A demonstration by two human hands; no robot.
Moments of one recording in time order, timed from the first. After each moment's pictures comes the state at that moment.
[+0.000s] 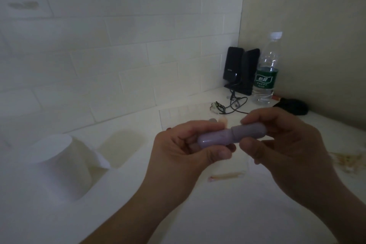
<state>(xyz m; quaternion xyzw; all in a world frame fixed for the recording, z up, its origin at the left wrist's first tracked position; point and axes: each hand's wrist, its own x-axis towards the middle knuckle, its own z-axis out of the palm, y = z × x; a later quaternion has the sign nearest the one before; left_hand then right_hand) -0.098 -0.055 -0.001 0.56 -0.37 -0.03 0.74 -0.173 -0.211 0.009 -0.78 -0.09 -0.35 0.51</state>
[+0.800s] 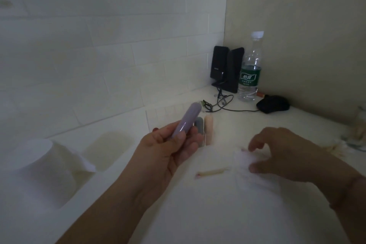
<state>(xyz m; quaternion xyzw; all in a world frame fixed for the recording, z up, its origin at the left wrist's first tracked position) -0.077 -0.054 -0.009 0.47 -0.15 -0.26 0.83 -0.171 -0.282 -0.004 -0.99 0.15 0.00 0.08</state>
